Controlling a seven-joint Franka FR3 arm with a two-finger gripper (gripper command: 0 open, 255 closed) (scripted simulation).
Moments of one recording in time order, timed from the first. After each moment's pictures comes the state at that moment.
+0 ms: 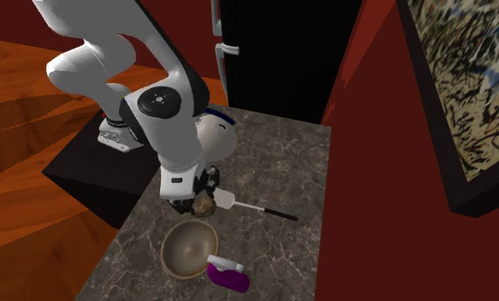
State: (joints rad) arm -0.44 0.04 -0.16 -2.40 0.01 2.51 -0.05
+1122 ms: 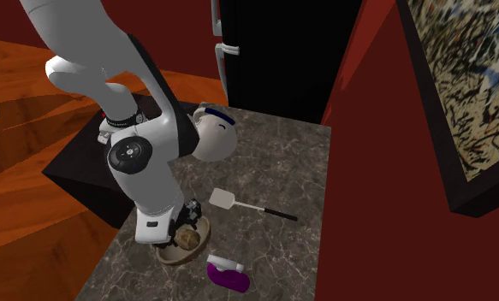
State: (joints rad) arm -0.53 0.22 -0.21 -2.35 0.10 2.63 -0.28
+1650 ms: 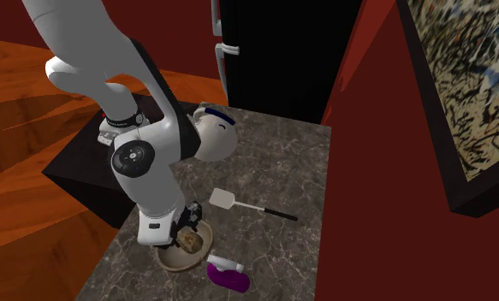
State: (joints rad) arm -0.54 0.24 -0.20 -2.35 0.12 2.66 -0.28
